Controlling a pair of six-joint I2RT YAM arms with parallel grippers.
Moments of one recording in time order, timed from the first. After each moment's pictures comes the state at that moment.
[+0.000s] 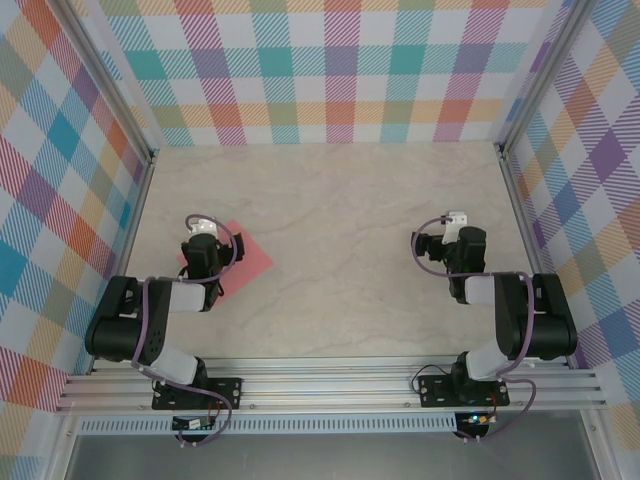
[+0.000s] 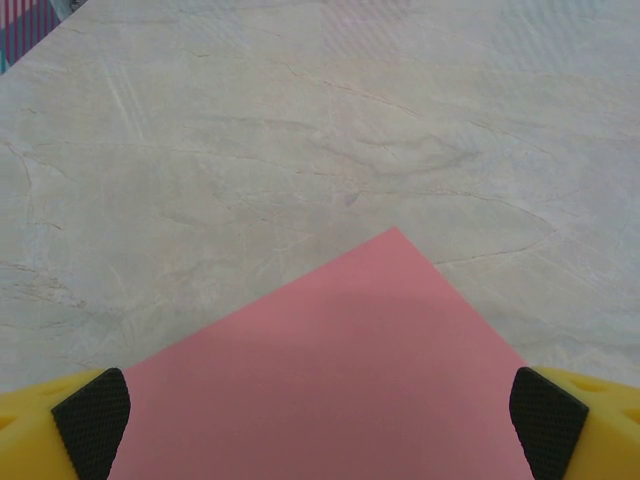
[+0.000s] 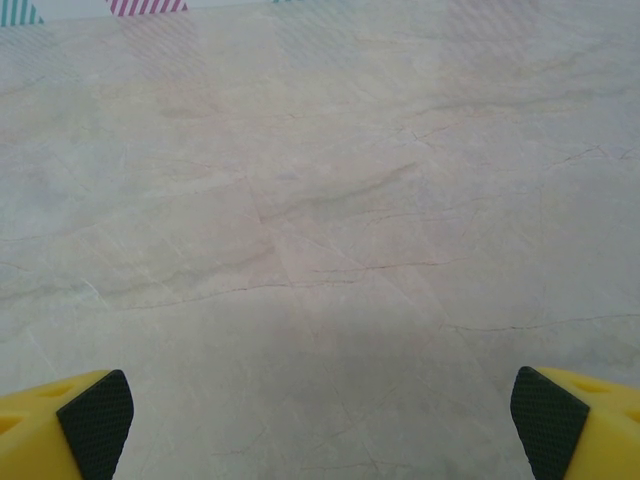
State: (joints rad) left arm -0.10 1.49 0.40 0.64 -0.25 -0.14; right arm 0.00 1.51 0.43 0.63 -0.17 0.05
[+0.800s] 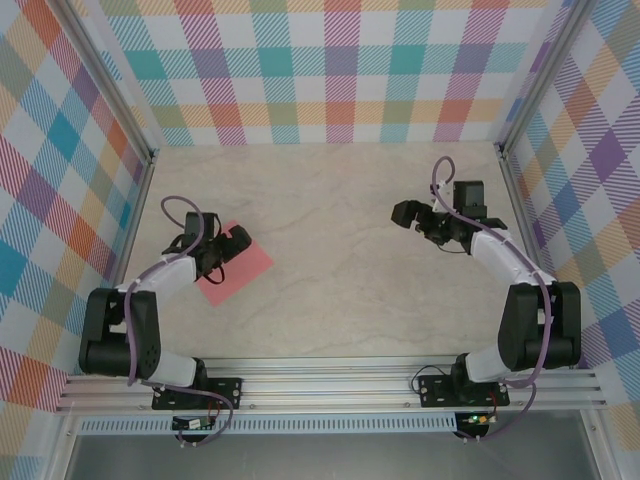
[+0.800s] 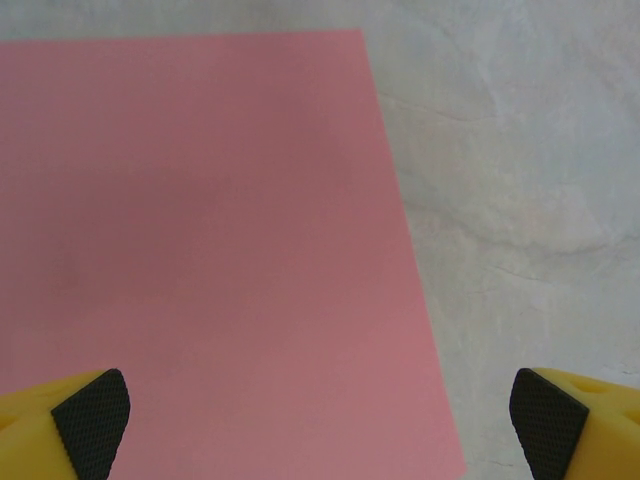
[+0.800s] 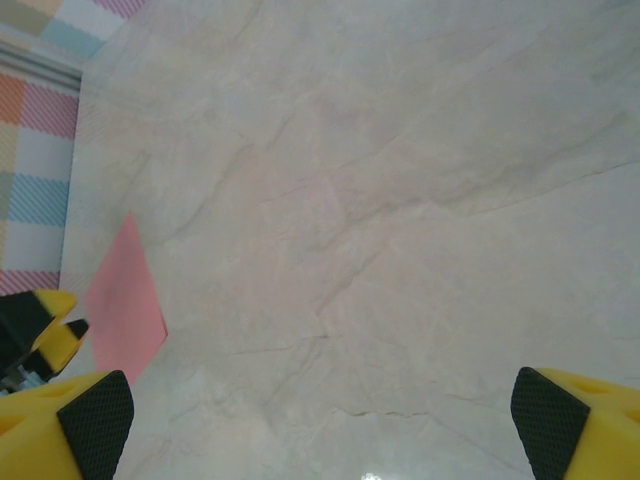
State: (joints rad) left arm -0.07 1.46 0.74 -0.20 0.08 -0.68; right arm 0.06 1.46 0.95 -0.32 -0.61 0.44
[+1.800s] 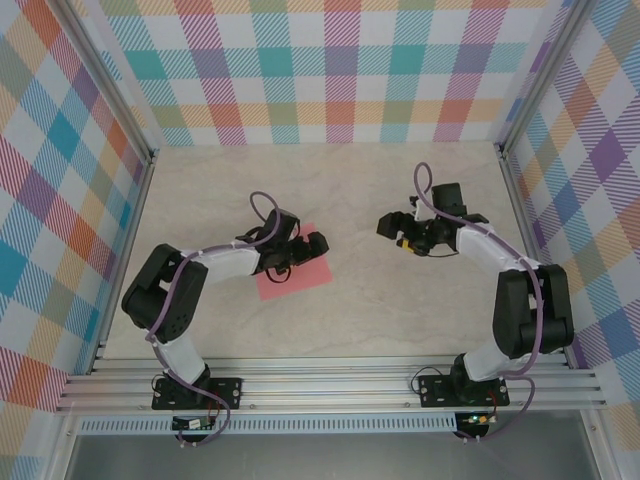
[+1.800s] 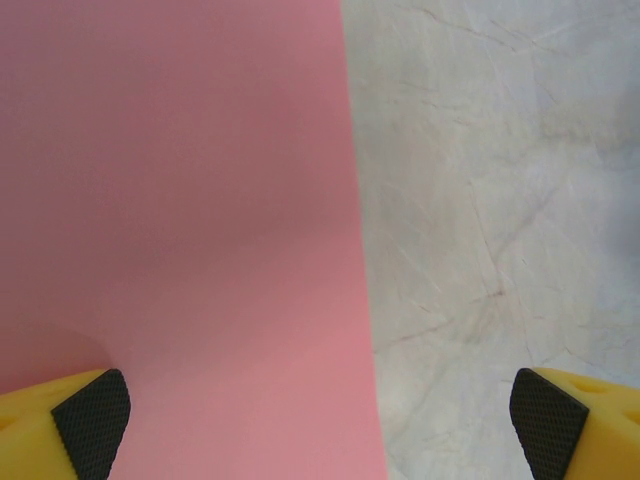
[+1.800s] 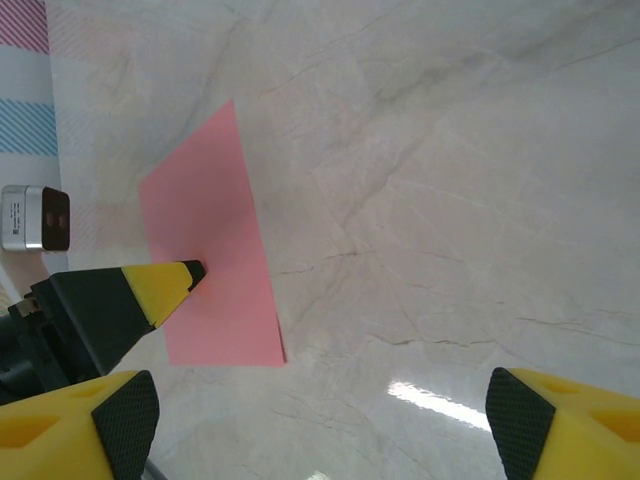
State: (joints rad) left arm -0.54 1.74 0.95 -0.10 0.17 -0.87; right arm 0.18 1.55 0.99 -0.43 -0.64 0.49
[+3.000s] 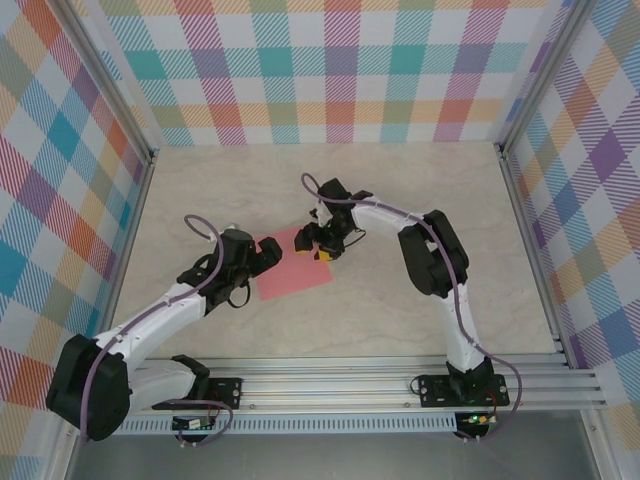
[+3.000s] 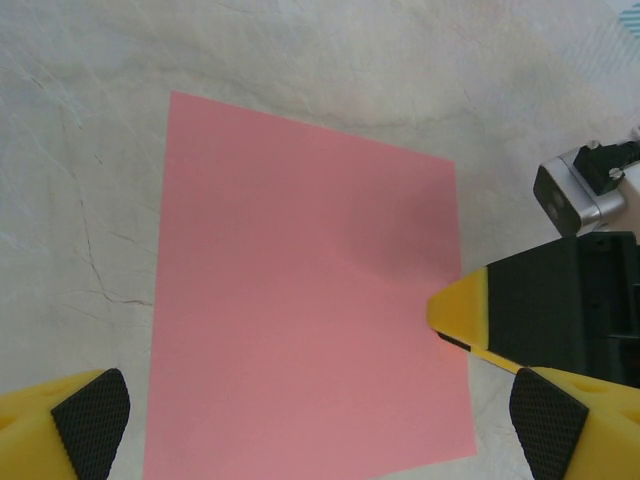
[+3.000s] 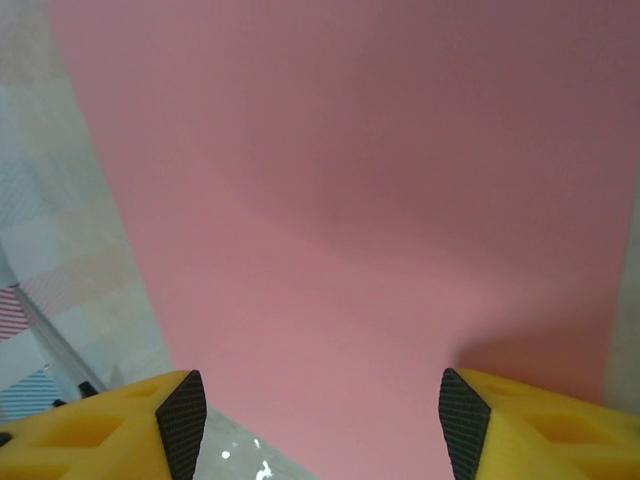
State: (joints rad) left arm -0.47 1.14 0.64 -0.26 -0.14 -0.88; right arm 0.62 2.25 1.69 -0.69 -0.59 0.58
